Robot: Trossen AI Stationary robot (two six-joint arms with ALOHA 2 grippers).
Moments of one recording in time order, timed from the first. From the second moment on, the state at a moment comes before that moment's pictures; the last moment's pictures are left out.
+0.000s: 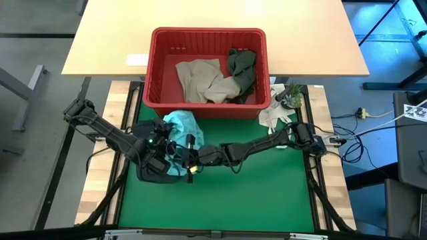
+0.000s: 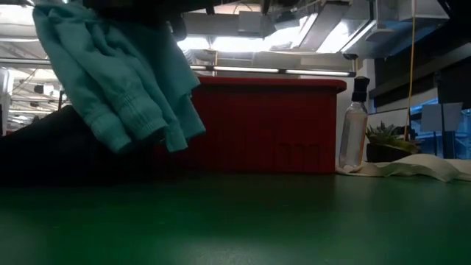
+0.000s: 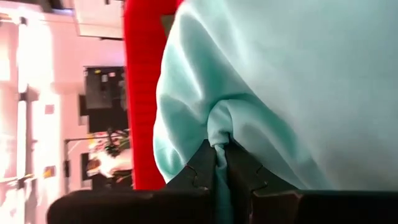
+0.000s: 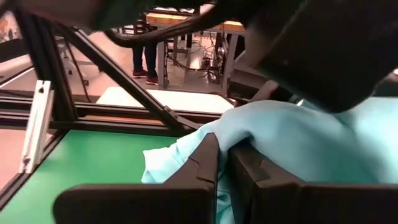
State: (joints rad) left arm -0.49 1.38 1.10 -1.30 -1.20 -0.13; right arm 0.19 2.17 1.66 0.34 0.22 -0.04
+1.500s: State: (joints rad) left arm -0.53 1.38 1.08 -1.57 -0.65 -0.62; right arm 0.18 2.39 1.68 0.75 0.14 0.06
